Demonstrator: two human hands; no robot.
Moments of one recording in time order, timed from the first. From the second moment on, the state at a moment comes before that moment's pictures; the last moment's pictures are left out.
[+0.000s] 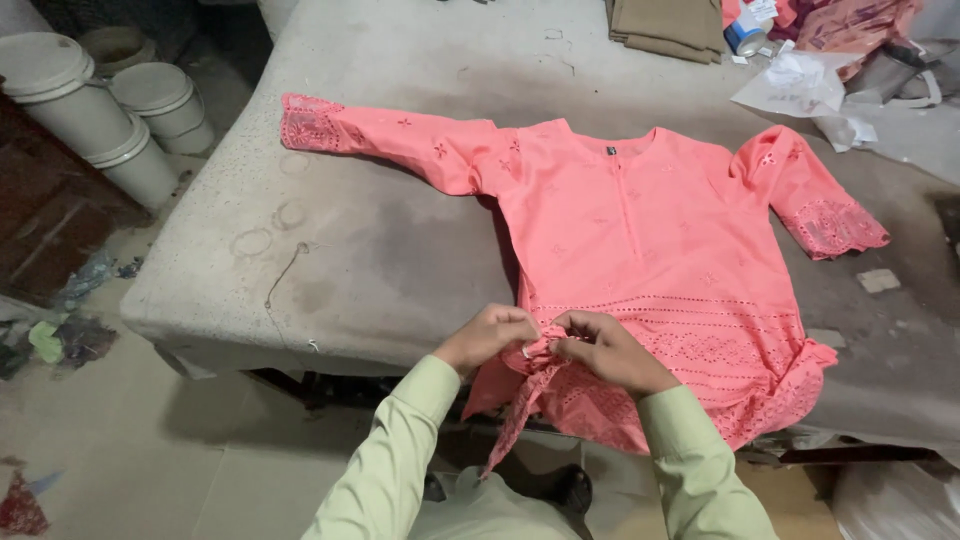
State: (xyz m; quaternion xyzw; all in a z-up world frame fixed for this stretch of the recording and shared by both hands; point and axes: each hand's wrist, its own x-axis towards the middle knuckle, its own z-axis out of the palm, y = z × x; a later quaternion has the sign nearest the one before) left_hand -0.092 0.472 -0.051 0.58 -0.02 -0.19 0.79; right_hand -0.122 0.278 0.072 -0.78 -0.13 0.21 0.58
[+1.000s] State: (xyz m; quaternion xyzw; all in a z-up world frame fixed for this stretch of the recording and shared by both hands) left_hand -0.077 0.432 -0.047 0.46 -0.01 -0.16 0.87; right_hand -0.119 0.268 0.045 -0.82 -0.02 -0.01 0.58
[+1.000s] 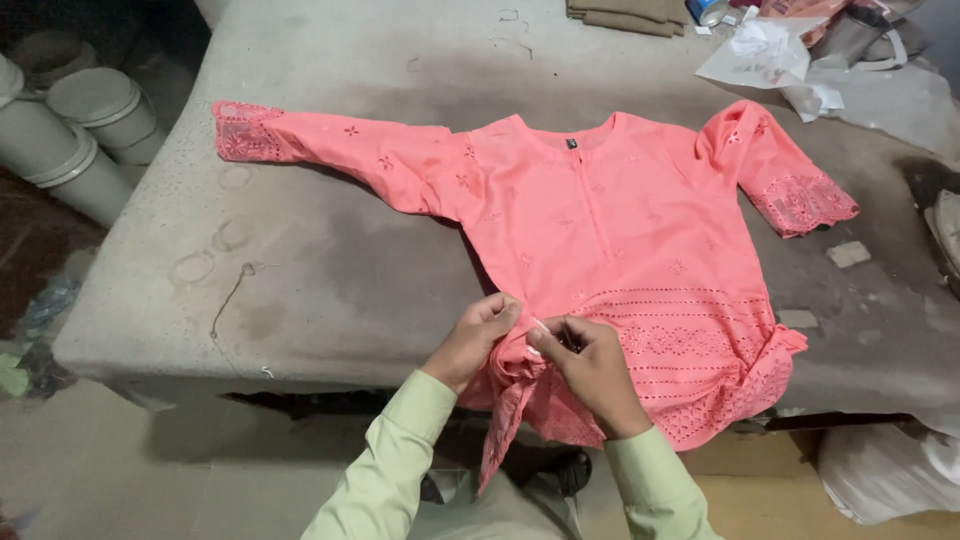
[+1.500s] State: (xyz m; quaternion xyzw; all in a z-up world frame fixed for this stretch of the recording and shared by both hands) left_hand -0.111 0.463 0.028 0.81 -0.15 0.04 0.56; right_hand -0.127 0.257 0.069 -0.74 0.03 -0.04 0.67
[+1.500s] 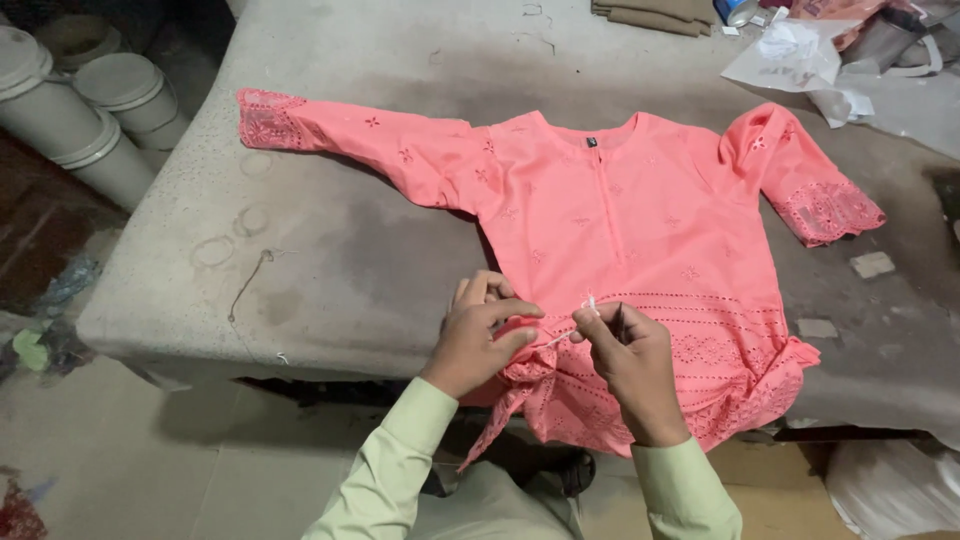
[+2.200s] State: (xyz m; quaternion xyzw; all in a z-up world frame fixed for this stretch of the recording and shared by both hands) left_hand -0.136 0.438 0.007 0.28 0.01 -0.10 0.95; right_hand -0.165 0.294 0.040 -0.22 0.03 0.36 0.91
